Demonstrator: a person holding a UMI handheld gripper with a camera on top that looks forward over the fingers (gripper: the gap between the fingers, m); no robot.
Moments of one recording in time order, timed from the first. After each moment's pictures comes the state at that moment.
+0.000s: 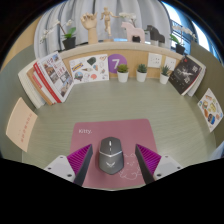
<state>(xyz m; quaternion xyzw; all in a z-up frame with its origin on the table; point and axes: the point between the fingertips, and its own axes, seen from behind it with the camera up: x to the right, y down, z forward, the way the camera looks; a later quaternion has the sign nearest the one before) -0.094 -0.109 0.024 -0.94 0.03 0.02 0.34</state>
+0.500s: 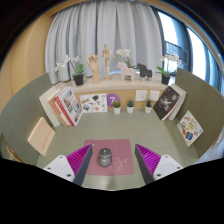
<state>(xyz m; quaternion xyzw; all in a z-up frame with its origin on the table) -0.051 -0.190 0.220 -0.89 0.01 0.03 0.45</state>
